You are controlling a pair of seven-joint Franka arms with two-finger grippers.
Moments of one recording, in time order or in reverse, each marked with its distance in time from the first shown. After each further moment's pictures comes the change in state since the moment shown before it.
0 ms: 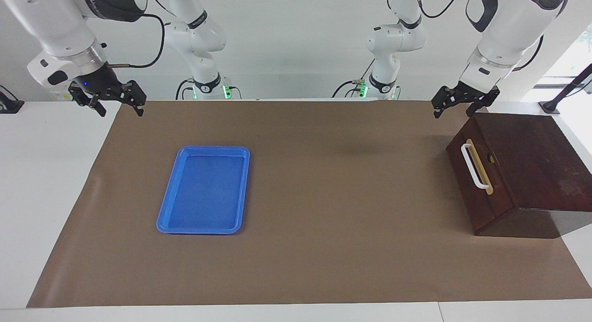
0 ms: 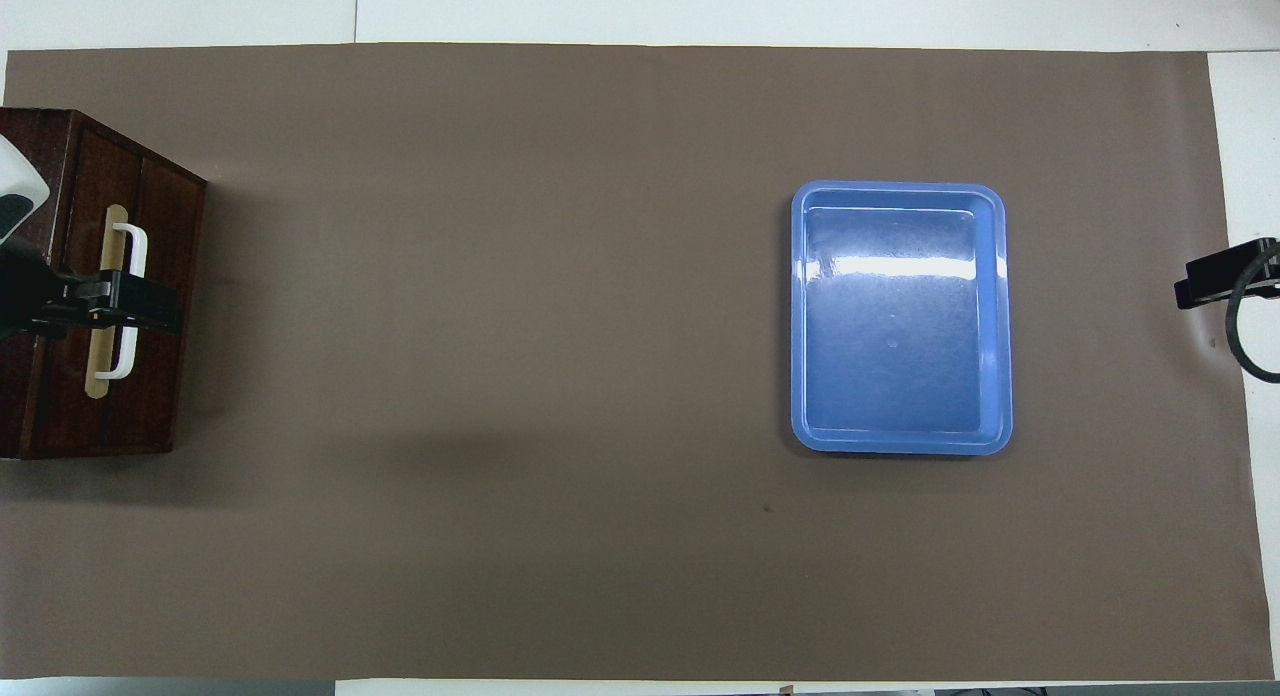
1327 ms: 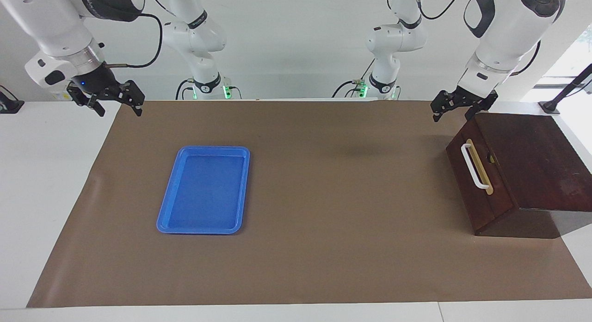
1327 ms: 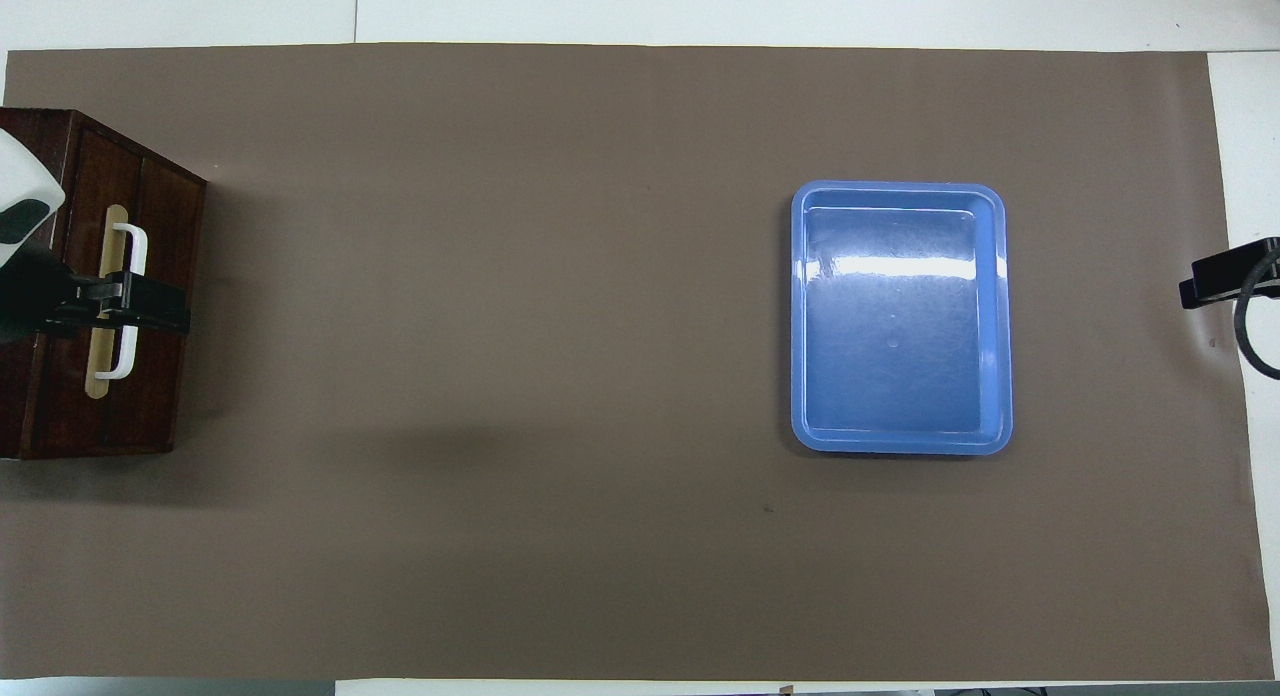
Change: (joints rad) left arm 0.000 -0.001 0.002 -0.035 0.001 0.037 0.000; right arm -0.008 0.000 -0.002 0.000 0.008 0.000 0.000
